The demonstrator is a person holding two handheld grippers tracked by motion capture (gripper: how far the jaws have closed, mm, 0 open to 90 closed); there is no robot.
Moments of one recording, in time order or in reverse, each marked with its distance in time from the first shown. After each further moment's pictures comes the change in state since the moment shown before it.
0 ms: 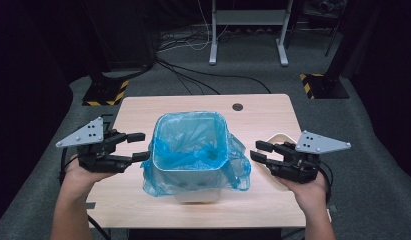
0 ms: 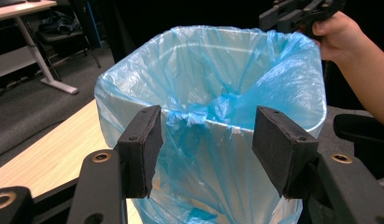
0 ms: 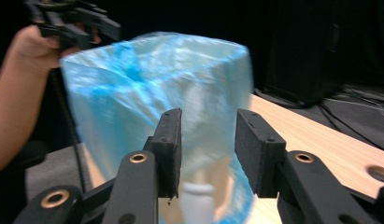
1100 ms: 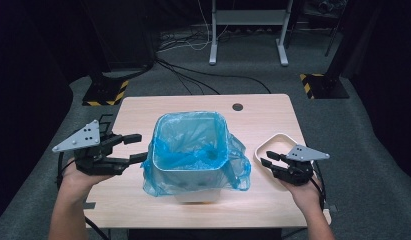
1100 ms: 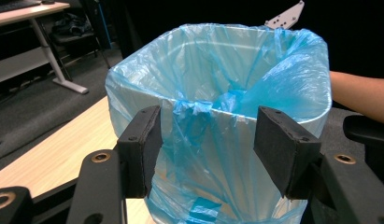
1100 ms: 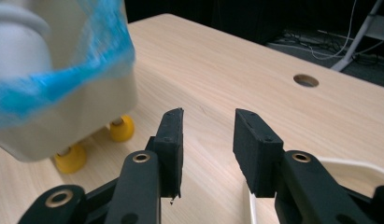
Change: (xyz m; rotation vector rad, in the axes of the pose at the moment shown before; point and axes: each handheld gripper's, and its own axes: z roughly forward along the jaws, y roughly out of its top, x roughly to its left) left arm -0.002 -0.006 -0.006 -0.009 0.043 -0.005; right arm -0.058 -0.102 0.022 0.193 -0.208 -0.003
